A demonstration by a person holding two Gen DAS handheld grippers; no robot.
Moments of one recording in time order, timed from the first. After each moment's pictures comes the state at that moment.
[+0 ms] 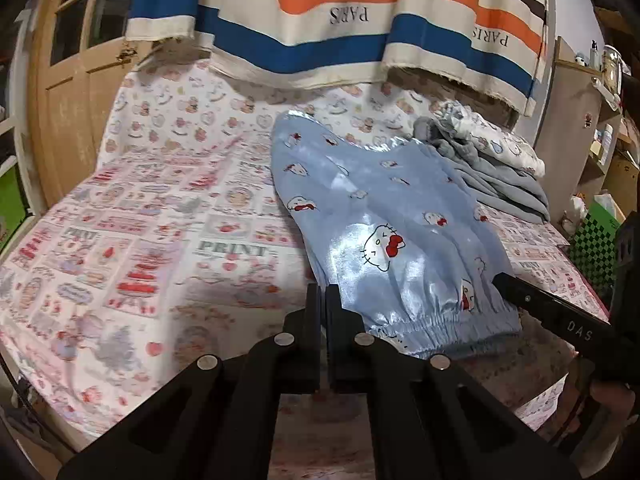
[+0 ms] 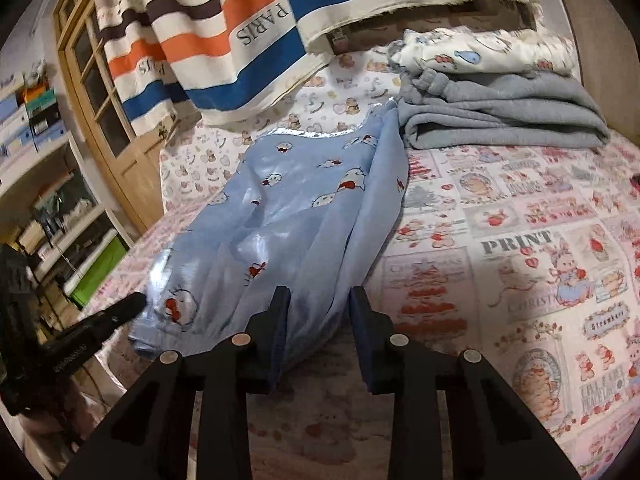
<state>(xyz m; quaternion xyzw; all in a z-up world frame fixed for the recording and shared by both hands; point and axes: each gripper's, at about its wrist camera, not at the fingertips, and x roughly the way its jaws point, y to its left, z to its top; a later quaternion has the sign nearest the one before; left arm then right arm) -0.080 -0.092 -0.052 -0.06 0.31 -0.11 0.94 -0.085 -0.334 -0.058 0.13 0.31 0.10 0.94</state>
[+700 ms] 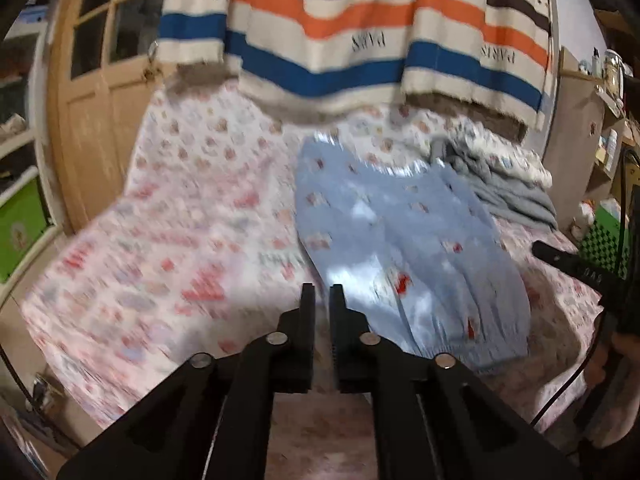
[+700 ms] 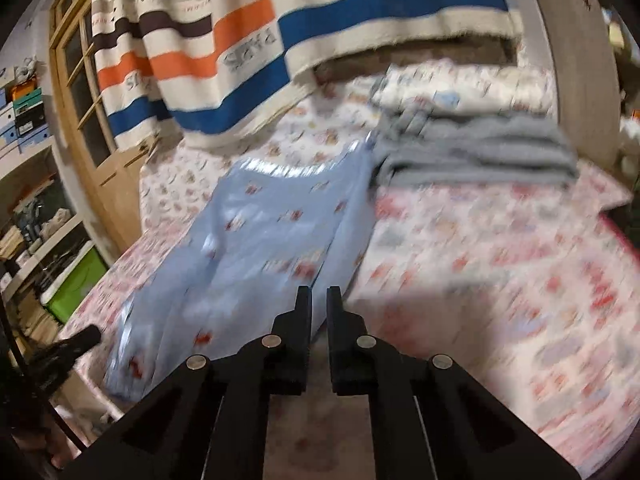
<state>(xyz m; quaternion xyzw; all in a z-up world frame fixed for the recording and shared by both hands) -0.102 -0.061 -0.031 -0.05 0.28 -0.08 0.96 -0.081 -0.357 -0.019 0.11 0.27 0.04 0.96</state>
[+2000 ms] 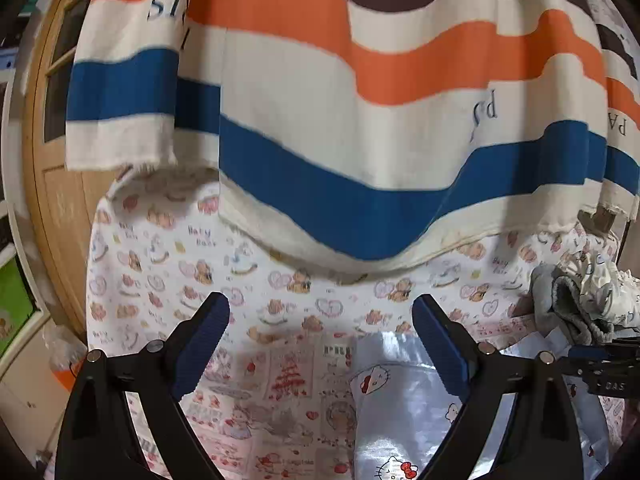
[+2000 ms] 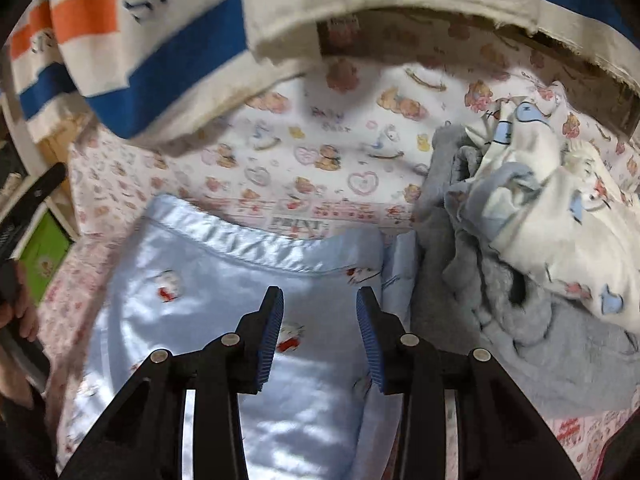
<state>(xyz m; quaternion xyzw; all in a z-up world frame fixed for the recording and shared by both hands) 0.206 -0.047 0.023 -0.03 0.20 -0.04 0.98 0.217 -0.342 0.002 0.02 0.42 0.03 0.91</state>
